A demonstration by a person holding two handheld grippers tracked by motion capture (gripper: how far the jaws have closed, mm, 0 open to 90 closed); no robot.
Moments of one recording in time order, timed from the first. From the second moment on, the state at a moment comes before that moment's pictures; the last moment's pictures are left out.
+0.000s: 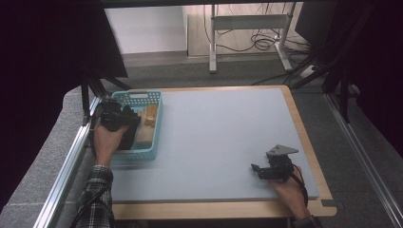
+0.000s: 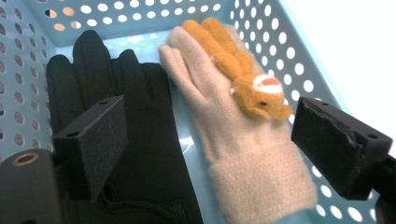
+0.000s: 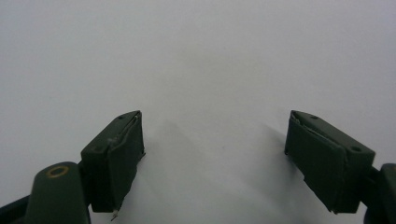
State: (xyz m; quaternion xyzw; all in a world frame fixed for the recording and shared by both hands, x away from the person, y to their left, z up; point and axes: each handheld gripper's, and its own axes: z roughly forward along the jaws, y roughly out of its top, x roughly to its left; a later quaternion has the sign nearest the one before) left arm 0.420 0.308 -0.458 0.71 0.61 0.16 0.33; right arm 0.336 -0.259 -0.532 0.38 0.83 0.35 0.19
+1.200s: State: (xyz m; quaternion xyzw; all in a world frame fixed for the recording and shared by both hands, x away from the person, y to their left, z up) left arm 0.380 0.289 -0.440 0.75 0.54 0.18 0.34; right arm 0.336 -0.259 -0.531 0.38 0.83 0.35 0.19
